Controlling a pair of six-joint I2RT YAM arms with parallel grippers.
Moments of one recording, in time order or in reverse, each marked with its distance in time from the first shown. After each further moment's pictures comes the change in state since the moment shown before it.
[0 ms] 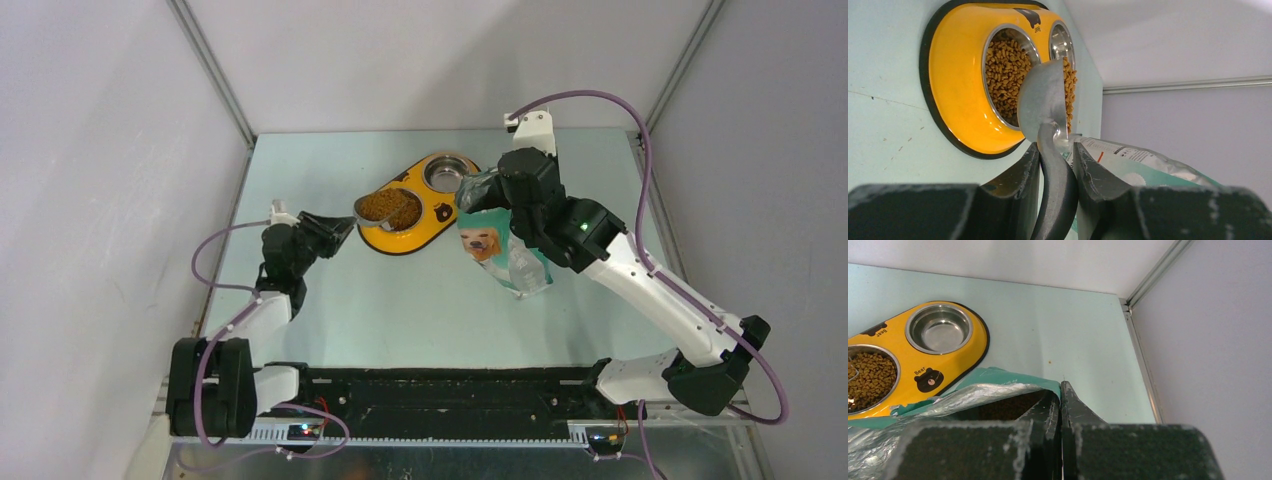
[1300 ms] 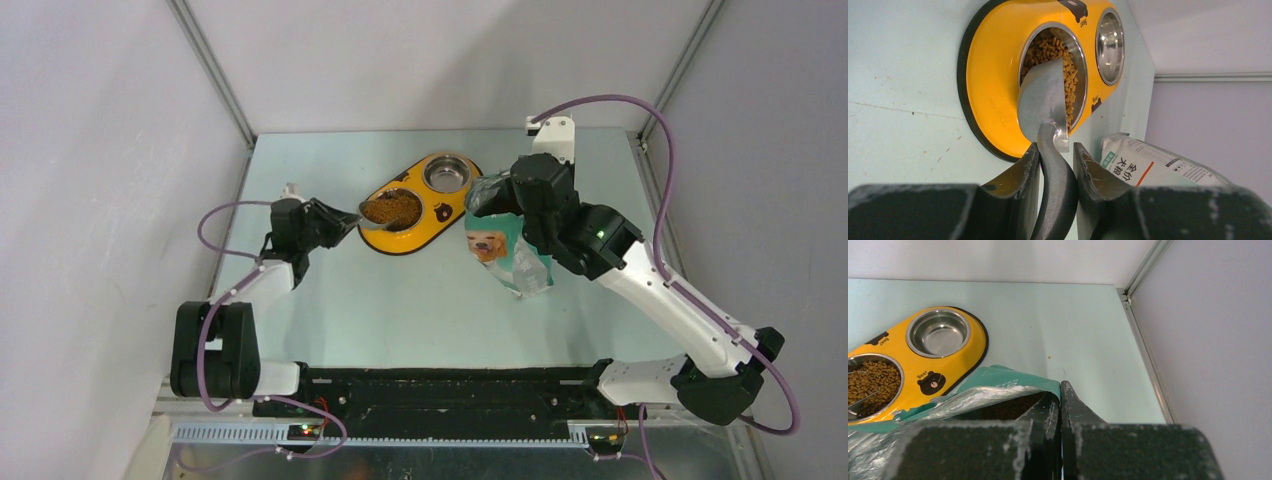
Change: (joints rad) left arm -0.005 0.188 0.202 -0.234 0.007 0.167; right arm -0.002 -0.058 -0.018 -0.064 0.027 0.103
